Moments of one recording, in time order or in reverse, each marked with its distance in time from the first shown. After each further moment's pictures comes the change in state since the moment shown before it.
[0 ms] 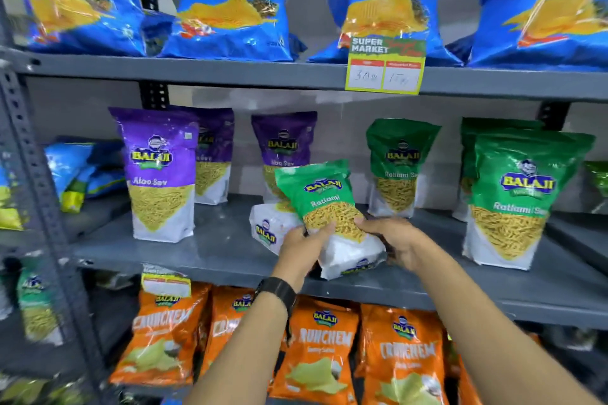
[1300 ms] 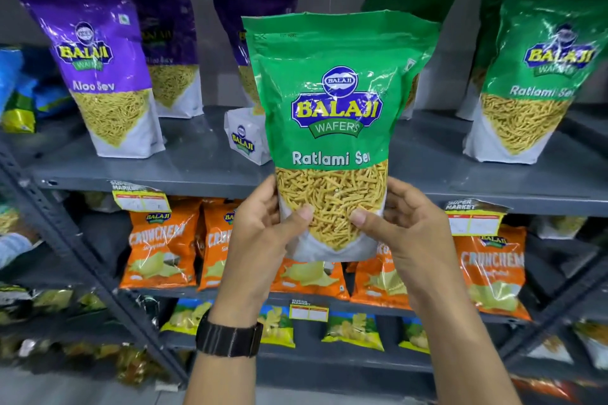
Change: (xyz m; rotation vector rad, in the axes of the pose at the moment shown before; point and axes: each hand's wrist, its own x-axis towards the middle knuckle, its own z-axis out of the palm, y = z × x) left_hand -0.128 -0.045 -0.027 -0.150 -0.110 0.307; right_hand -0.149 0.102 0.021 0.244 0.123 -0.427
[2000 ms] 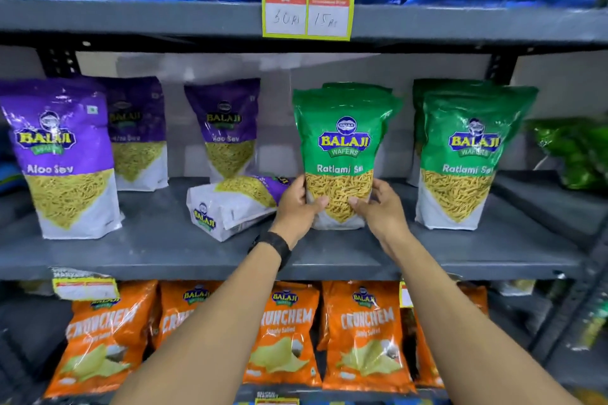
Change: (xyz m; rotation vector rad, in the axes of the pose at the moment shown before) left_hand 0.196 -0.046 0.095 0.236 -0.138 -0.084; right_hand 0.194 0.015 -0.051 -0.207 0.184 0.057
